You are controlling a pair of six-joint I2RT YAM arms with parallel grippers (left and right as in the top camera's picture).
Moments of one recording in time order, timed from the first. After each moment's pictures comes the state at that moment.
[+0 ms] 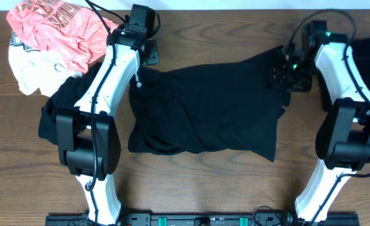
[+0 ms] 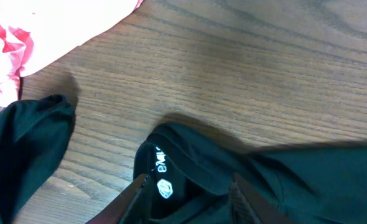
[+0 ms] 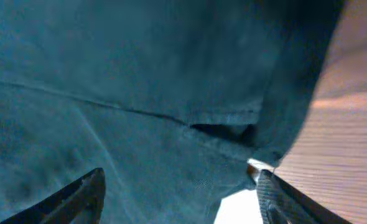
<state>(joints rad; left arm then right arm) -0.22 2.03 1.75 -0.83 -0.21 -0.33 -0.08 2.09 1.69 -1.14 -0.25 0.05</state>
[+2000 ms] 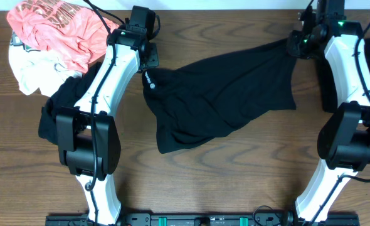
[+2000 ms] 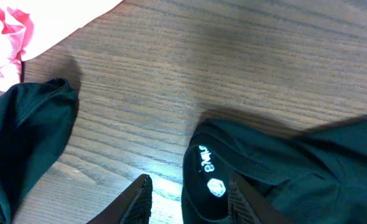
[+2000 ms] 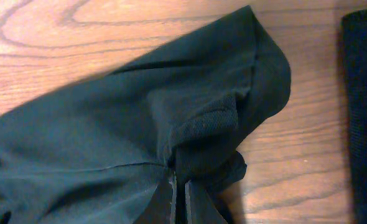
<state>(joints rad) -0.22 2.03 1.75 -0.88 -0.21 -0.33 -0.10 2.09 1.87 -0.90 -0.18 0.10</state>
